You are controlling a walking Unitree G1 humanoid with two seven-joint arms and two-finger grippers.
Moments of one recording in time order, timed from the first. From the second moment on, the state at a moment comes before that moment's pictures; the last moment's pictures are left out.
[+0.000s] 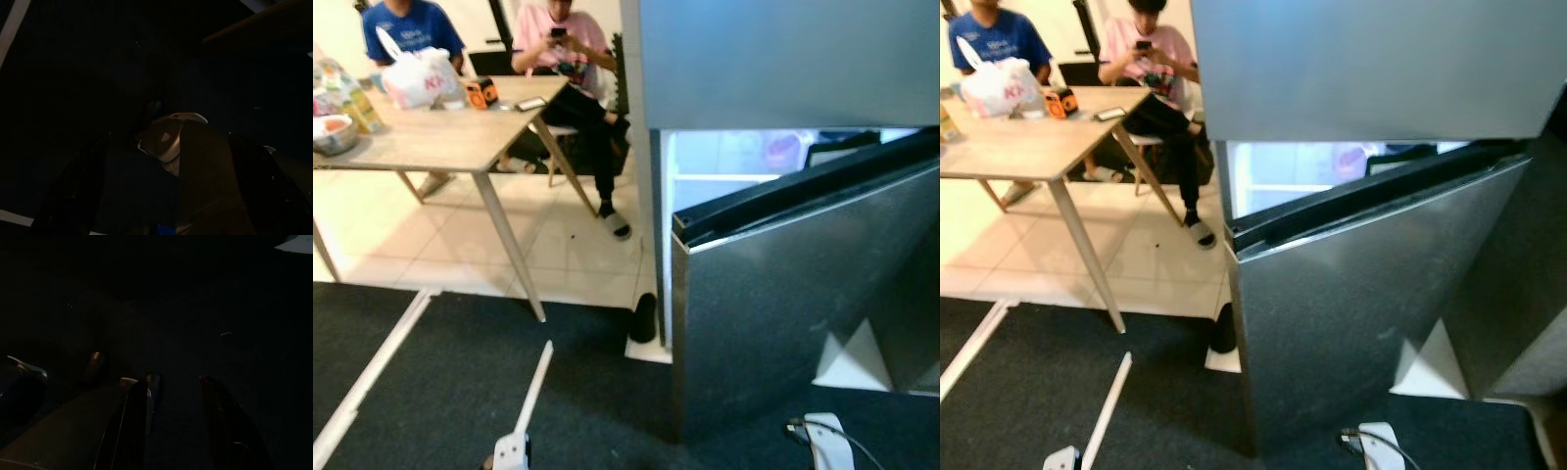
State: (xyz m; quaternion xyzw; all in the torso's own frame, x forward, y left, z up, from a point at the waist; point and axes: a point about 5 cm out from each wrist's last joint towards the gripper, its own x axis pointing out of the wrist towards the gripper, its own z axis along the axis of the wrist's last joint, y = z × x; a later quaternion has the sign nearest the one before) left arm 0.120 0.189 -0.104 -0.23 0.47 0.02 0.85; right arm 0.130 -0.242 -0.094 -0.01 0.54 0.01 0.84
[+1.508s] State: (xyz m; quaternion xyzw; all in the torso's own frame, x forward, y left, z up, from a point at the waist) left arm 0.124 0.187 -0.103 -0.24 0.47 0.01 0.85; right arm 0.240 -0.231 -0.037 -0.10 0.37 0.11 0.92
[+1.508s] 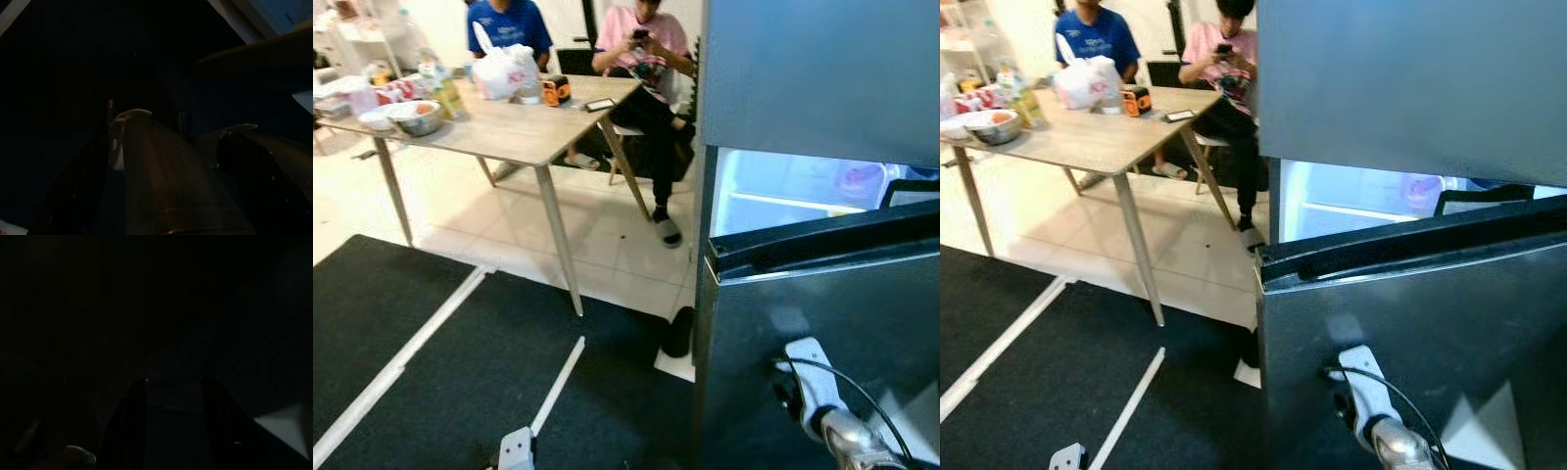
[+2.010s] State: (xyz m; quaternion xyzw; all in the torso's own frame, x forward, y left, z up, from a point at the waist) left arm 0.113 0.190 -0.105 -0.24 0.47 0.02 0.85; right arm 0.377 -0.138 0.119 -0.13 0.04 0.21 0.97
